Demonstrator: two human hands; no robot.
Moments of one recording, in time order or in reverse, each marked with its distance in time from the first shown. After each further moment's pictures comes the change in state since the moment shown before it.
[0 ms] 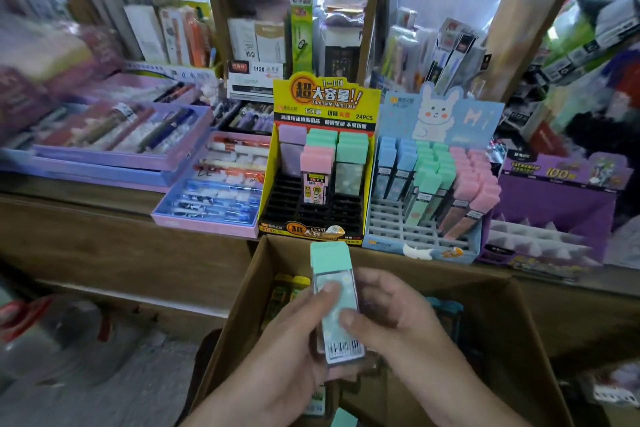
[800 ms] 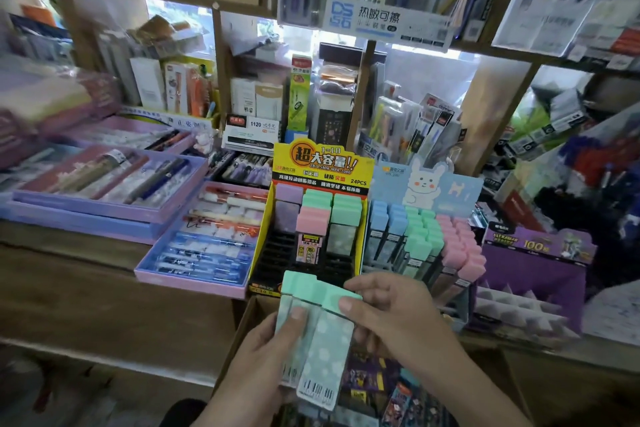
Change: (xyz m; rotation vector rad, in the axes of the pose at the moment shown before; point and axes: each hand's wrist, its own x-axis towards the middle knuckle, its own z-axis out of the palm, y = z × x) left_hand 0.021 0.041 -0.010 0.131 0.194 0.220; right_hand 0.060 -0.056 -0.020 -0.266 0.129 -0.112
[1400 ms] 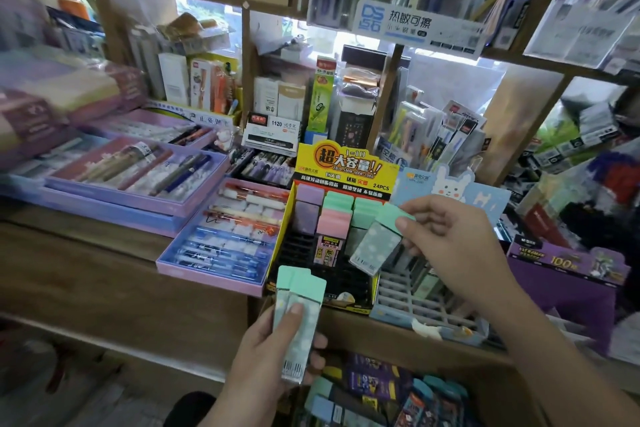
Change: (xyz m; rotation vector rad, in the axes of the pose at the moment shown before) left_hand 0.013 -0.002 -0.021 -0.117 0.013 0.058; right_hand 0.050 -0.060 -0.041 -0.250 0.242 -0.391
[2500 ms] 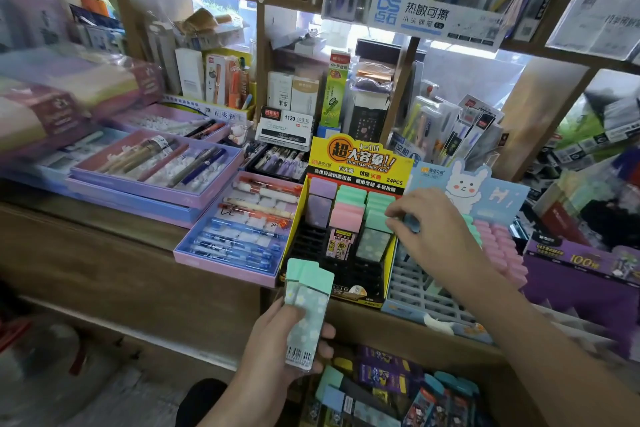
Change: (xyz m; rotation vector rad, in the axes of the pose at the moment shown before) left_hand 0.014 -0.012 -0.014 -0.028 0.004 -0.020; right_hand 0.029 0.022 0.027 -0.615 -0.101 -0.333
